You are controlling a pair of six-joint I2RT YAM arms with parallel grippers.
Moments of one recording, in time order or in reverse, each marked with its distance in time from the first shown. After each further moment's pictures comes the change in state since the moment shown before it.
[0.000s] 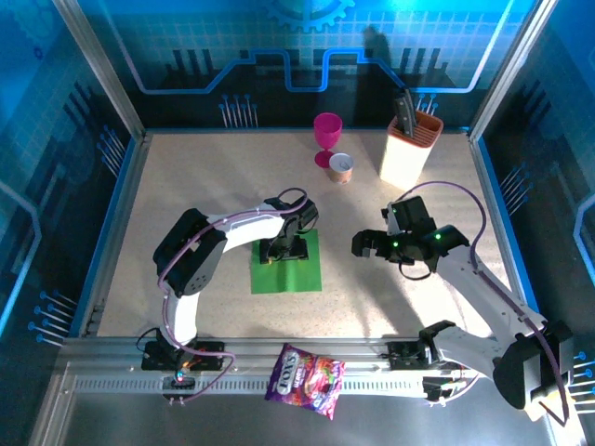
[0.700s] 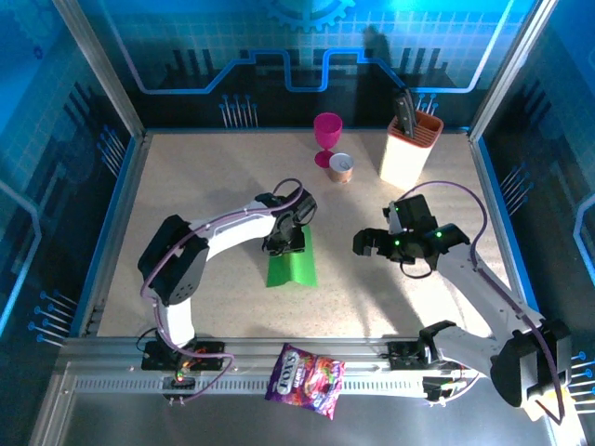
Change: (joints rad) left arm 0.000 -0.124 0.003 0.037 0.023 0.015; right arm -0.031 0.017 0.000 0.006 -0.029 -0.013
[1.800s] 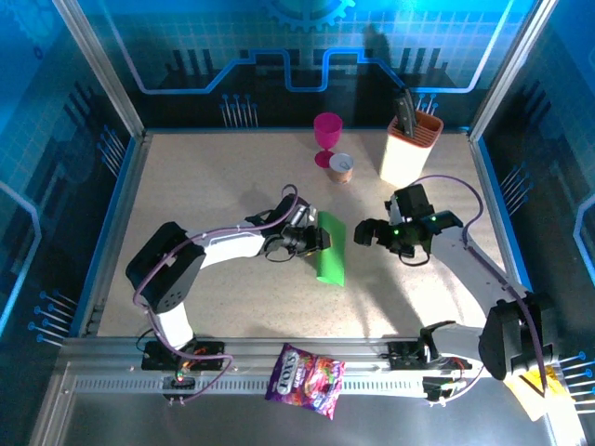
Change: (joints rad) left arm -0.002 -0.064 -0.299 0.740 0.379 -0.059; right arm -0.072 0.151 0.053 0.026 -0.027 0.006
